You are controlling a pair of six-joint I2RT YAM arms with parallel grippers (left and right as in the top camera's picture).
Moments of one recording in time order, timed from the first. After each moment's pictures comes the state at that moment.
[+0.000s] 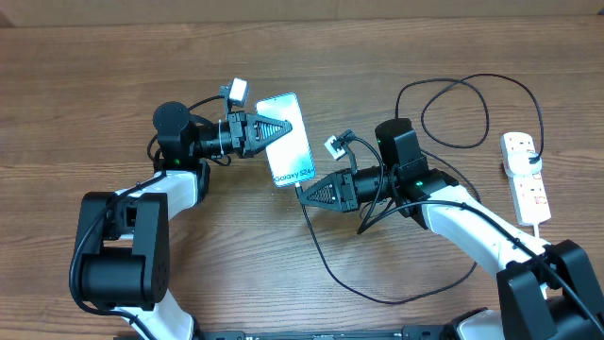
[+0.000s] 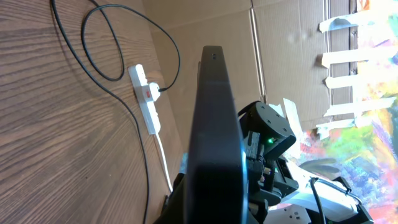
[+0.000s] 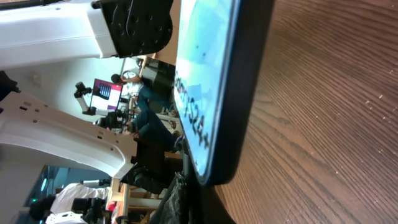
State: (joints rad) left arm -0.06 1.85 0.83 1.06 1.38 -1.36; right arm 0.41 1.57 0.81 0.01 -1.18 0.43
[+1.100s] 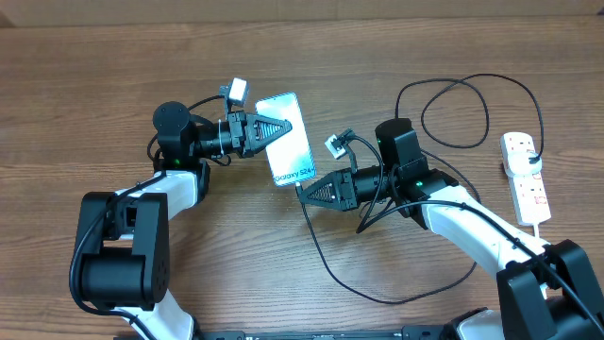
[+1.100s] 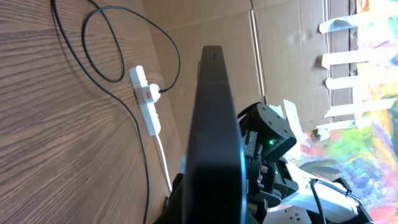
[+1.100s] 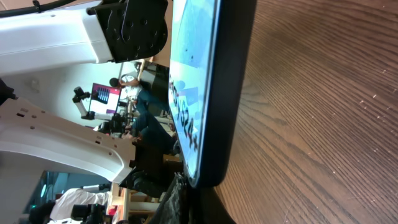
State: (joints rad) left arm -0.06 1.85 0.83 1.06 1.37 -1.36; right arm 0.41 1.57 0.81 0.03 -1.17 0.46
